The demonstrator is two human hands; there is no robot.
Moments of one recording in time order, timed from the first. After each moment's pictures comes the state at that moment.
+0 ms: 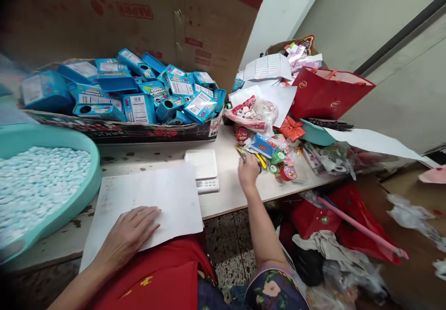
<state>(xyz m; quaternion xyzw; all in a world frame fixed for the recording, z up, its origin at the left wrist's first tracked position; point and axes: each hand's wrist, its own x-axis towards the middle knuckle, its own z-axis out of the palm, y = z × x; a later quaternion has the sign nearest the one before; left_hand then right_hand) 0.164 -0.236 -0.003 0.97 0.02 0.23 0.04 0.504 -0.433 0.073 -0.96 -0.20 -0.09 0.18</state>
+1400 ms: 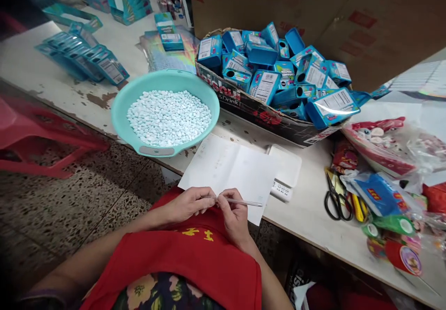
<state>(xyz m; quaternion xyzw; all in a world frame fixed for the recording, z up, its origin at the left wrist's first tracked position) 0.115 -0.275 0.071 0.60 0.27 0.02 0.75 0.256 -0.381 0.061 -0.63 -0.31 0.42 0.57</state>
